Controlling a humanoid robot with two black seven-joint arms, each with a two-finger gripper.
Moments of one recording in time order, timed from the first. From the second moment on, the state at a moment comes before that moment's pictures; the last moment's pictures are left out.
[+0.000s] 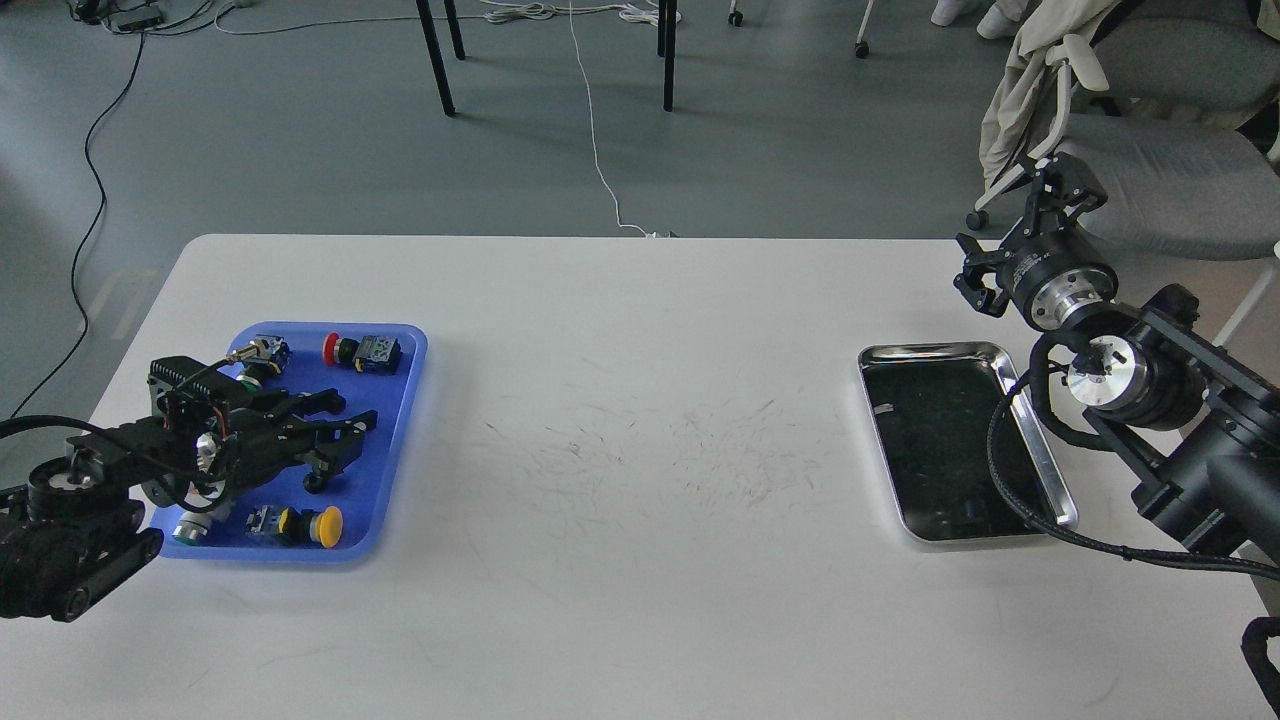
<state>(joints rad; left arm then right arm) -0.64 0.55 -0.25 -0.62 1.80 0.15 -0.49 0.72 -0.42 0.71 0.84 -0.03 -0.07 0.19</state>
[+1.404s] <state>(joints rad) -0.68 0.63 -0.24 -0.62 1.76 0.09 -0.49 0.72 -0.42 0.71 0.84 -0.03 -0.07 0.19</state>
